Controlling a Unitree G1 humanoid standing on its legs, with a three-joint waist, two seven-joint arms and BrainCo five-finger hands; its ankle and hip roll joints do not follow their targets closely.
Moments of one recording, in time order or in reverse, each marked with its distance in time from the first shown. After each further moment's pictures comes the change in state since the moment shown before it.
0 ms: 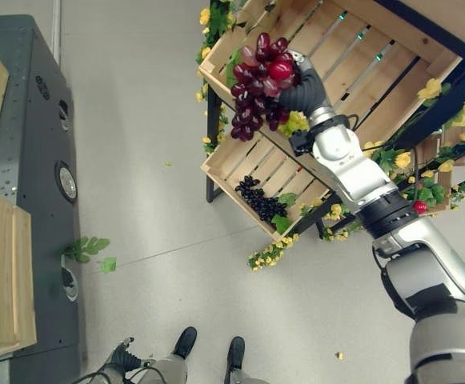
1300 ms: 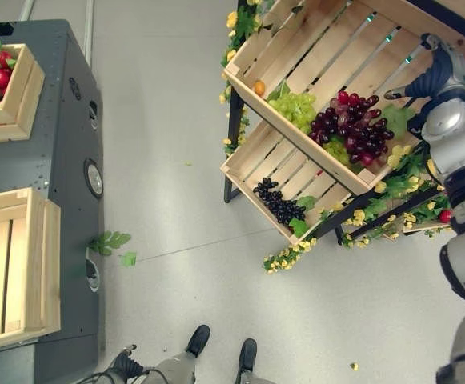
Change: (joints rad) left arm -0.003 -0.014 -0.021 0.055 0.002 0.005 -0.026; right arm -0.204 -0.270 0.127 0.489 -0.432 0.067 0.023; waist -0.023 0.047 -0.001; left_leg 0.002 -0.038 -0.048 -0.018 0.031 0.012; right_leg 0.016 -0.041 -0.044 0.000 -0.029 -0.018
